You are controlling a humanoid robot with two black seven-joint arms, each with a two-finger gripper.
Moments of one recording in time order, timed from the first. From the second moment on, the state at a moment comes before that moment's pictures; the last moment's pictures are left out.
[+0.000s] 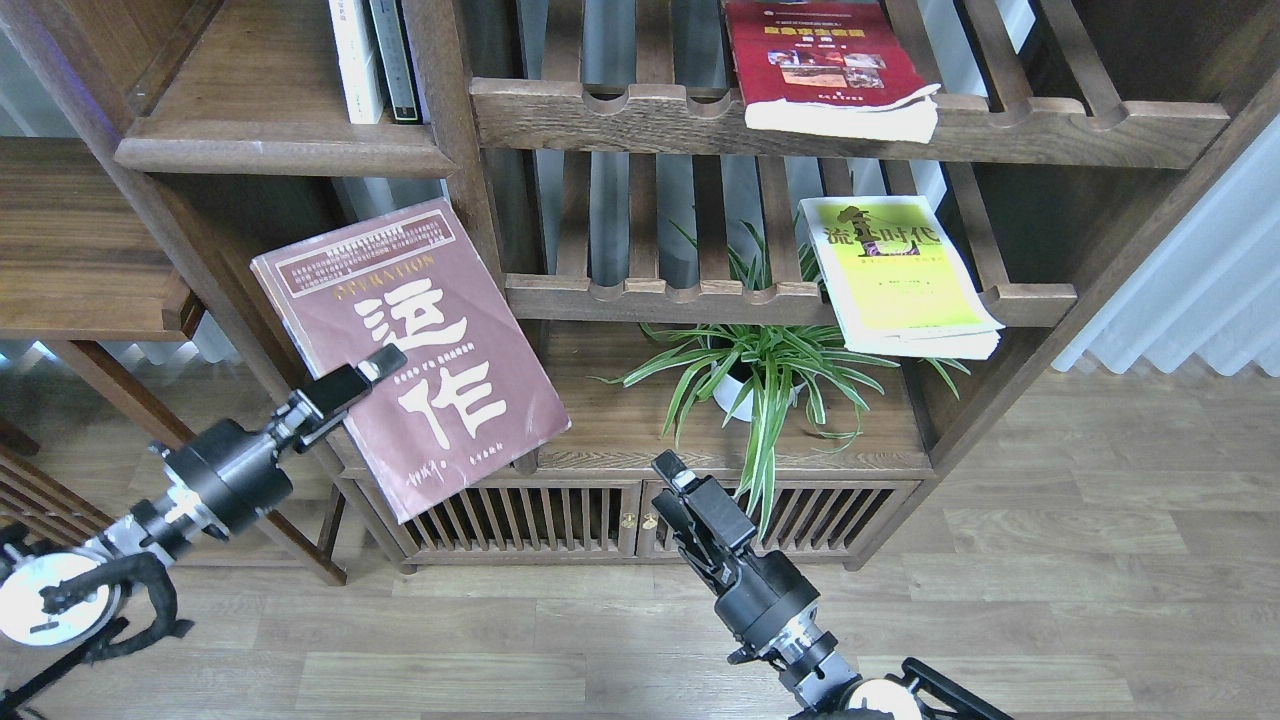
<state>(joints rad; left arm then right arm) -0.28 0.63 -0.79 -1.38 -0.29 -0.49 0.02 0.01 -0.05 0.75 1.13 0.19 0.58 0.11</state>
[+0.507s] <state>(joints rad) -0.36 0.65 -1.03 -1.38 -0.29 -0.49 0.01 0.04 -0.05 0.75 1.11 0.19 0.58 0.11</state>
